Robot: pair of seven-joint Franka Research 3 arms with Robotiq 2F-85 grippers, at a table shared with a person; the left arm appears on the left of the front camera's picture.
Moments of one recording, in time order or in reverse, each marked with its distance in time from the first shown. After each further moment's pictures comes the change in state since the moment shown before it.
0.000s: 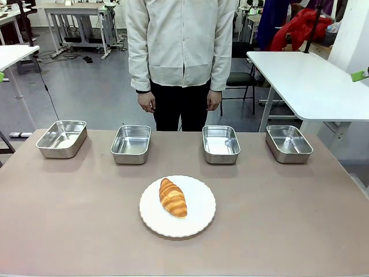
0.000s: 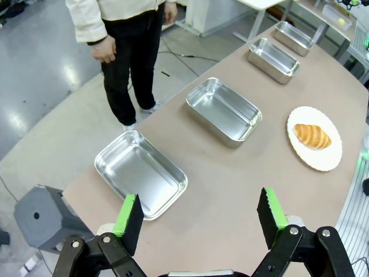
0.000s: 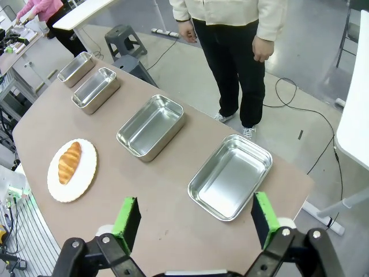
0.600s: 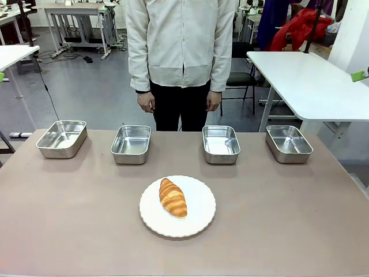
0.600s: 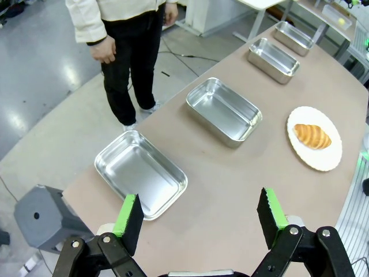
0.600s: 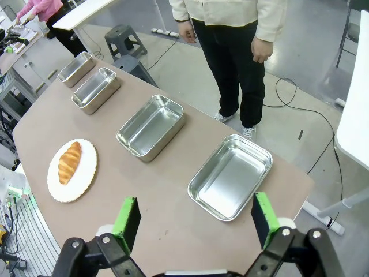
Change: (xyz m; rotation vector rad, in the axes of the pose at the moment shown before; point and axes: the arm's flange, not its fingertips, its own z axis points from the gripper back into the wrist) left arm 0.000 0.000 0.000 0.000 0.000 0.000; right arm 0.000 0.000 0.000 0.000 0.000 0.000
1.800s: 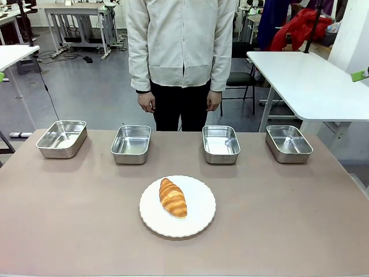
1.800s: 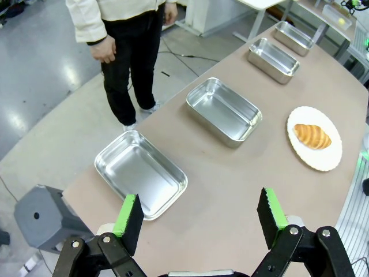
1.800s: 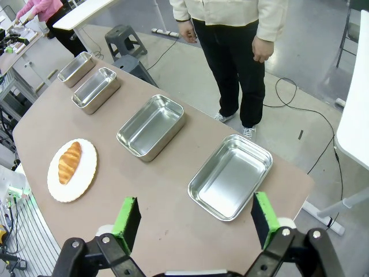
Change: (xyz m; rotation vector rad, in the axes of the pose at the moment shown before) left arm 0.000 0.000 0.000 0.000 0.000 0.000; right arm 0.000 0.000 0.000 0.000 0.000 0.000
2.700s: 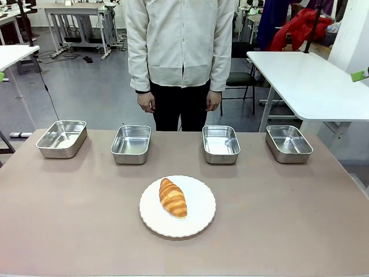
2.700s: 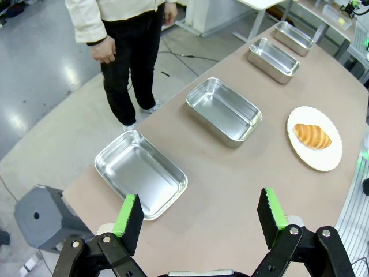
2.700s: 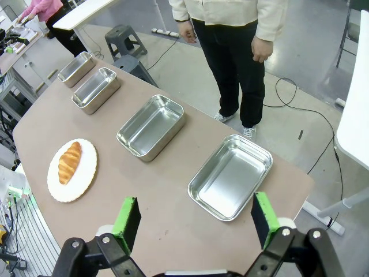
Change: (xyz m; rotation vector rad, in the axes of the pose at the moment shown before) left arm 0.000 0.000 0.000 0.000 0.000 0.000; right arm 0.000 0.000 0.000 0.000 0.000 0.000
